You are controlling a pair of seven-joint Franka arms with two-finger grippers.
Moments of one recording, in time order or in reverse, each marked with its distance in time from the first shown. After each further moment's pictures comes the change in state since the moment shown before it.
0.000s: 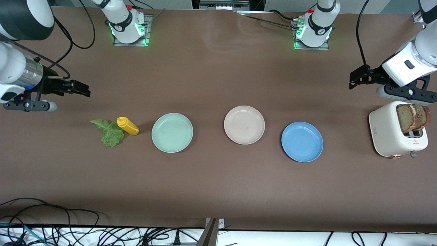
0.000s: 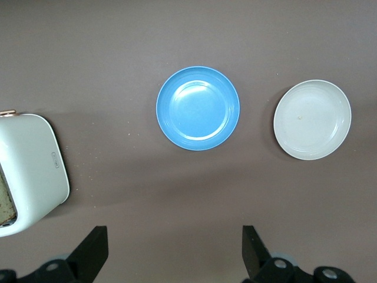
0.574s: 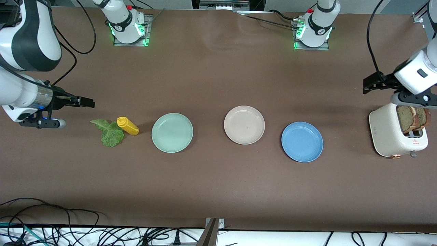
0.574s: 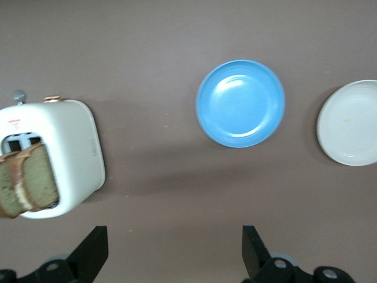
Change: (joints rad) left arm 0.066 0.033 0.009 -0.002 0.113 0.001 0.001; right arm -0.029 0.108 -0.005 -0.004 0.000 0.028 -0.003
